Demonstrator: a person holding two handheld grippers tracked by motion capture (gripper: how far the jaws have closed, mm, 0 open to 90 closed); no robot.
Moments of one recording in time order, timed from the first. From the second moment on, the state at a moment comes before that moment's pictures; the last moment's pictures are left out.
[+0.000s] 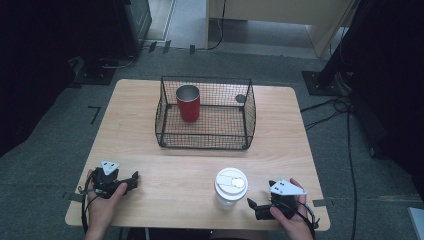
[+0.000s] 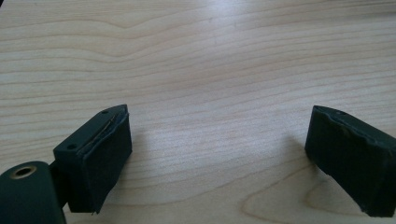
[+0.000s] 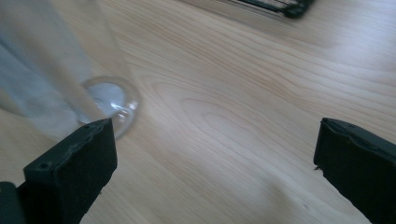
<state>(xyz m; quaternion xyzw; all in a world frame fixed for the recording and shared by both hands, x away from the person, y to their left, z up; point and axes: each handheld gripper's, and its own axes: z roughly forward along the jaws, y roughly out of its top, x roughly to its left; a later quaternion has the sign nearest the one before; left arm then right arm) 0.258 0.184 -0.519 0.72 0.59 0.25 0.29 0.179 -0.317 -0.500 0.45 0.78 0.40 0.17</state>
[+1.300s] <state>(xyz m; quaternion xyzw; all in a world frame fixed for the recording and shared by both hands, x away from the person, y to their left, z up) 0.258 0.184 -0.519 0.72 0.58 0.24 0.29 0.169 -0.243 -0.454 0.38 0.75 0.53 0.15</state>
